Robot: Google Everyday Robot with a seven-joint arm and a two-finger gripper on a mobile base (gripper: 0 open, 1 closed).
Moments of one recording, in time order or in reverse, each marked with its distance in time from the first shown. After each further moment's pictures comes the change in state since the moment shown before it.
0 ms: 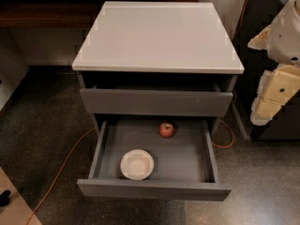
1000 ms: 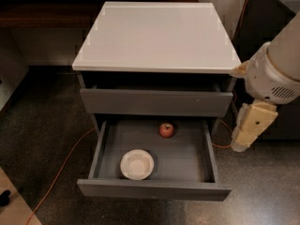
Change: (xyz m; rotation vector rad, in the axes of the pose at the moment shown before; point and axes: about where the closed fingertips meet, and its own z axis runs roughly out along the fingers) arm -0.005 0.030 0.059 -0.036 -0.042 -0.022
